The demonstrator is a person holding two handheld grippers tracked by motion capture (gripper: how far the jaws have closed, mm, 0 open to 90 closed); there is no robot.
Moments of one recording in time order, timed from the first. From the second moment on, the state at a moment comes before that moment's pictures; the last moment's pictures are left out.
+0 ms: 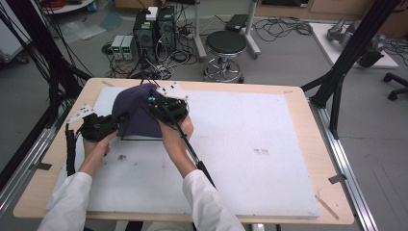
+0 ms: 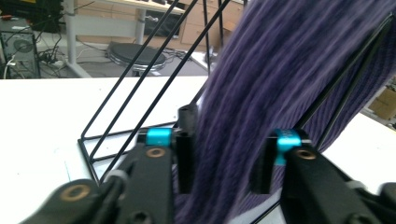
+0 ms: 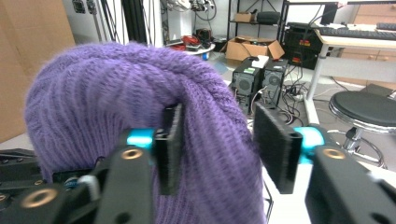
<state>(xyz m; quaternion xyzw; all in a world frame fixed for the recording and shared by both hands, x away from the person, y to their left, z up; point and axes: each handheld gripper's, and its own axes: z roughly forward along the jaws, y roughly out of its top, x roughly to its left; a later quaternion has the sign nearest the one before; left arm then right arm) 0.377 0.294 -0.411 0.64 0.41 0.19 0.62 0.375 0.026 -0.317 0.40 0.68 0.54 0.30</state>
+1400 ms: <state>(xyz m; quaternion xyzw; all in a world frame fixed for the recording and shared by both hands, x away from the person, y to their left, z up) 0.324 0.297 -0.367 0.49 0.40 0.36 0.69 0.334 -0.091 -0.293 0.41 0.54 0.64 0.37</state>
